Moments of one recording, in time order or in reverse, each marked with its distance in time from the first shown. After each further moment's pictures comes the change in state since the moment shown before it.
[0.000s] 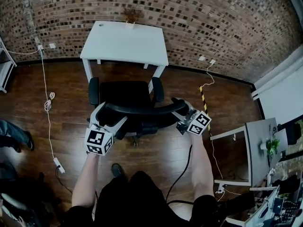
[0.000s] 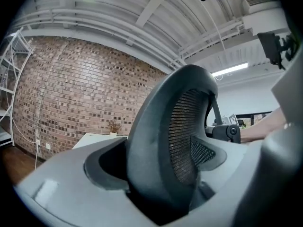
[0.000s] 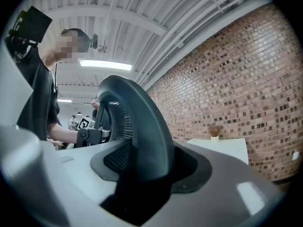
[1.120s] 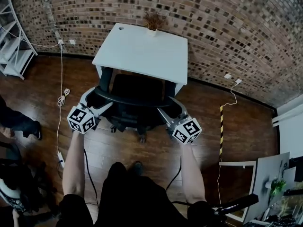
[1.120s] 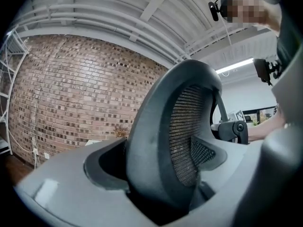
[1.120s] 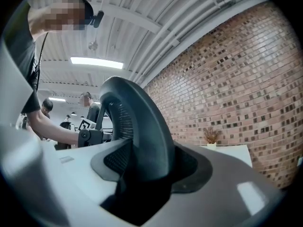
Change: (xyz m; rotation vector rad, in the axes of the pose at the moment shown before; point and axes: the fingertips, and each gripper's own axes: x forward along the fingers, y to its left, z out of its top) left arm 0.154 0.193 -0.059 0.017 0.009 -0.055; right arm 0.155 -0.149 -0.031 -0.038 -0.040 -0.102
